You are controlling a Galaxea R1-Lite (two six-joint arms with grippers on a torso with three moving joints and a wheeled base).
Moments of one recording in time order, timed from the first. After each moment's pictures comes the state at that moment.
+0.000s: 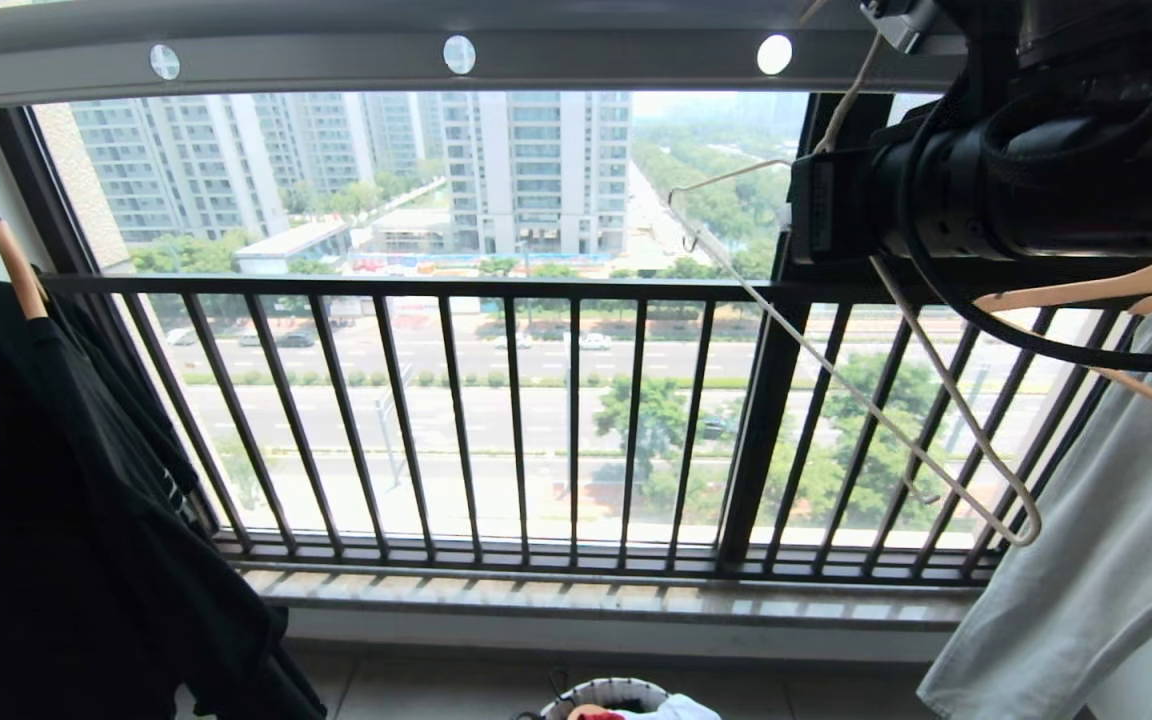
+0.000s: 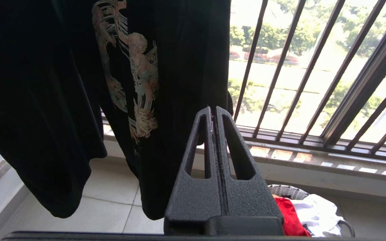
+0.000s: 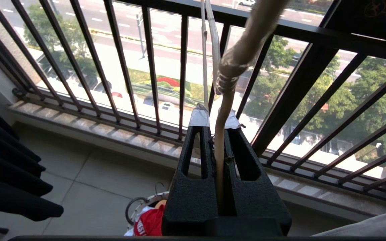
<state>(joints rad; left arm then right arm) 0.01 0.00 0.00 0.00 0.05 -0.09 0.65 1.66 -1.73 0.34 -0.44 0.10</state>
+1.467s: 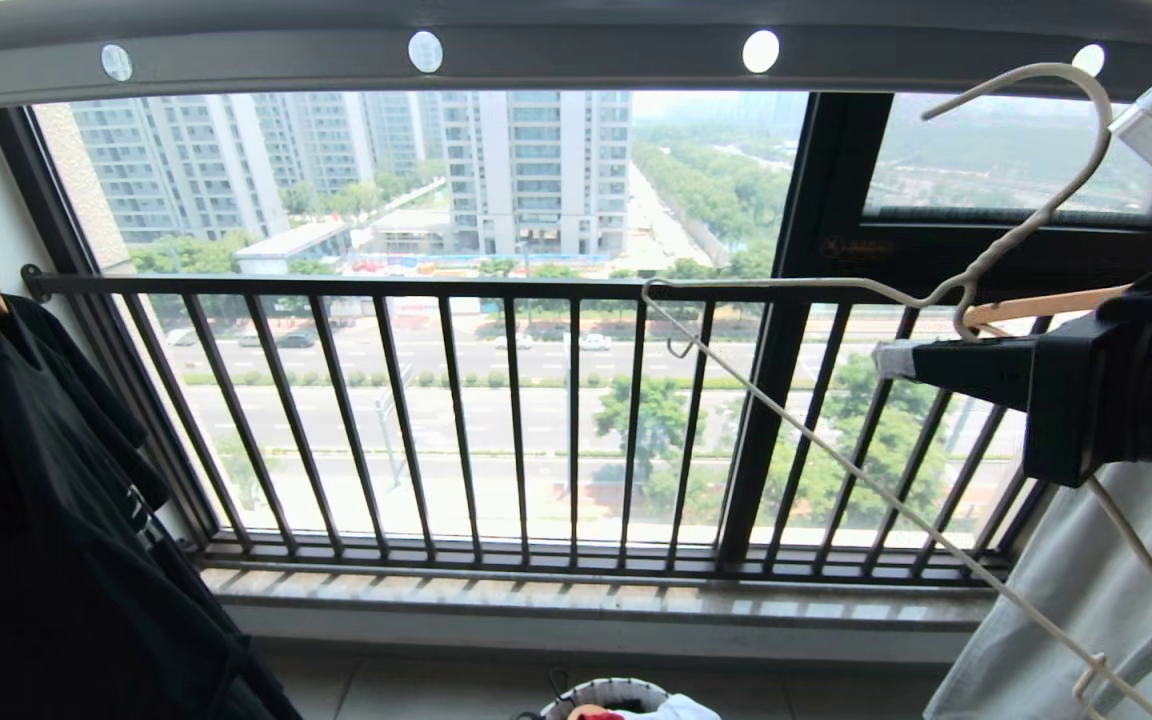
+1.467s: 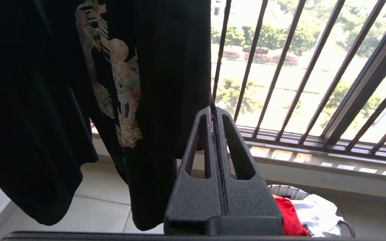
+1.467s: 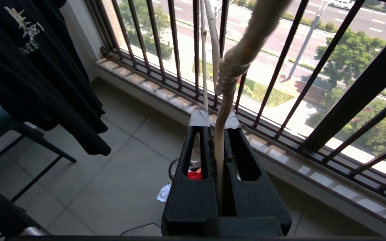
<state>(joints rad) 0.01 0.00 0.00 0.00 0.05 -0.09 0.67 1.25 -1.12 0.14 -0.14 0.11</state>
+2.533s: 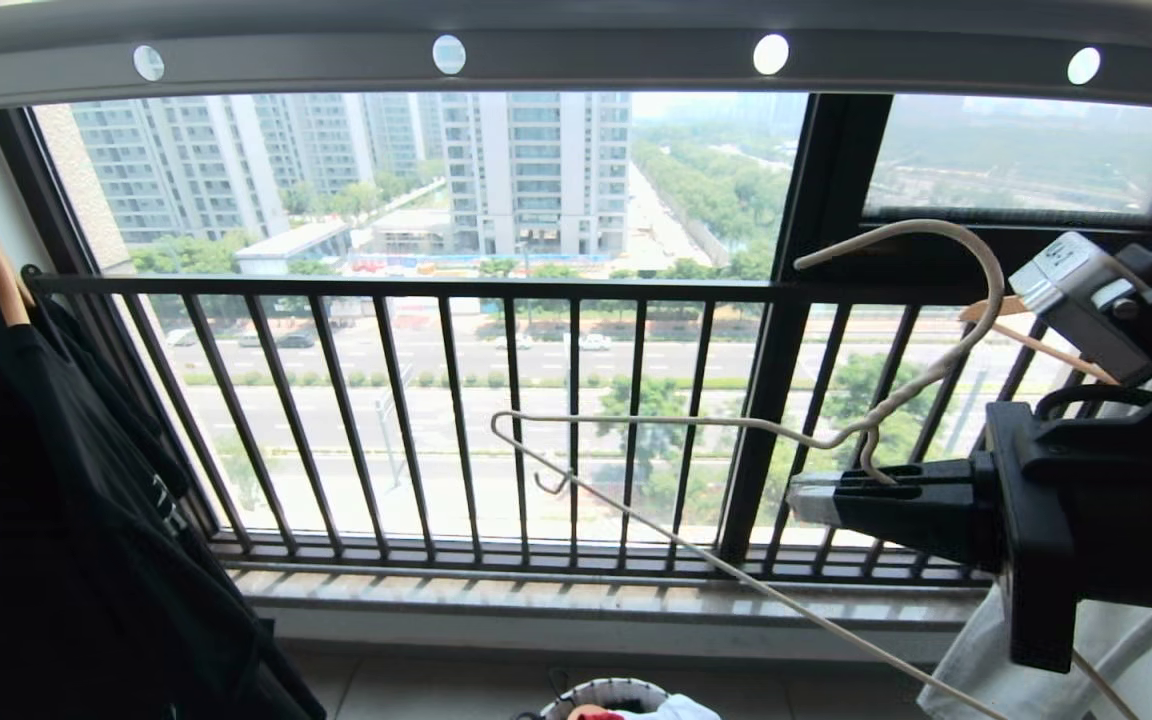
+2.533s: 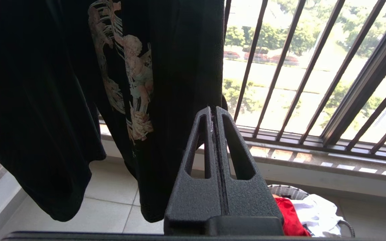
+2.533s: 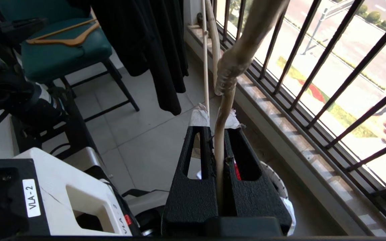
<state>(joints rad) 0.01 0.00 0.00 0.00 0.05 -0.09 0.64 1.26 -0.90 -0.04 0.33 -0.04</state>
